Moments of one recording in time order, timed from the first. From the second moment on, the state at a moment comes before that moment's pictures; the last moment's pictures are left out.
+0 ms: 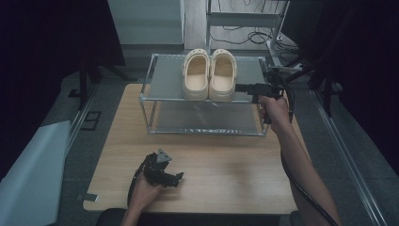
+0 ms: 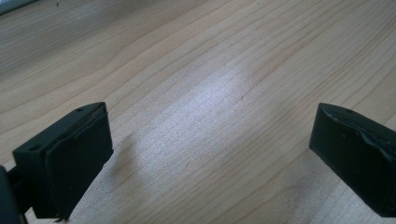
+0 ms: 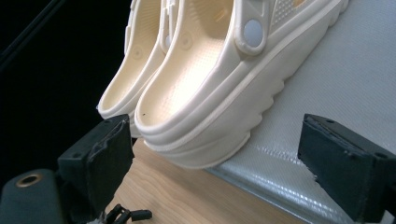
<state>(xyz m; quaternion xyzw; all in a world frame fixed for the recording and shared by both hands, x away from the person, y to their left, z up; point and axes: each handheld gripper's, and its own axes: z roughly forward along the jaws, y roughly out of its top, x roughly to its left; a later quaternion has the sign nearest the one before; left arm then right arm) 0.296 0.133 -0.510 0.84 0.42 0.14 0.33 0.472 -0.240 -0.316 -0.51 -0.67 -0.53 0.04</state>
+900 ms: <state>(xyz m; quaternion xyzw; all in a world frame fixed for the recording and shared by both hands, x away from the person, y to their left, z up) 0.295 0.132 -0.510 0.84 0.41 0.13 0.34 0.424 -0.256 -0.334 -0.47 -0.71 -0.53 0.05</state>
